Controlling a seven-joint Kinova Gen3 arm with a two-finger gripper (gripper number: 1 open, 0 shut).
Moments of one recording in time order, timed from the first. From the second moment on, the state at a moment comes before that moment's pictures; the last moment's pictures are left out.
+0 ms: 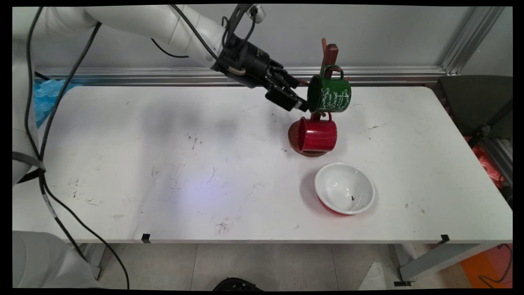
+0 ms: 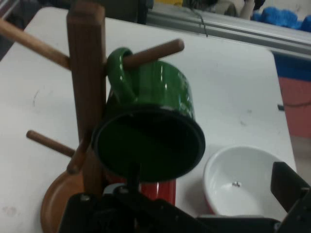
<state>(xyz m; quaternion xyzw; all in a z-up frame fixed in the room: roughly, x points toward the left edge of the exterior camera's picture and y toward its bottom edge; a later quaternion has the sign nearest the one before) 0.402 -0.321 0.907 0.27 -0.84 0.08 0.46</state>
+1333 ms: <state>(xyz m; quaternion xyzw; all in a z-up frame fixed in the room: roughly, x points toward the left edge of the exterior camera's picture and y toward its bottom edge) 0.373 -0.327 0.861 0.30 -0.80 0.10 0.51</state>
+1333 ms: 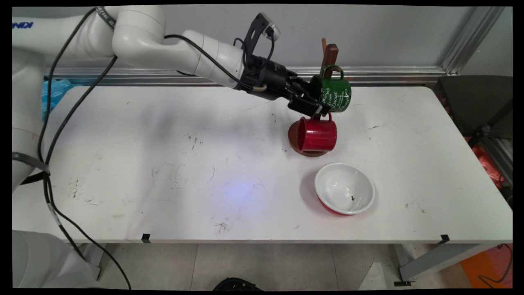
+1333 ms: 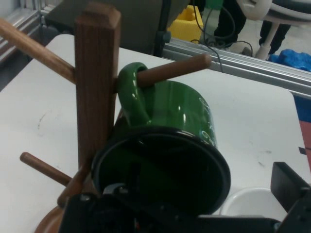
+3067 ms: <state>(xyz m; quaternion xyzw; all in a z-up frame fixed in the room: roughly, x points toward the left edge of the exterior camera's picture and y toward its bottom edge) 0.357 -0.331 0.856 0.31 -0.79 0.10 0.51</state>
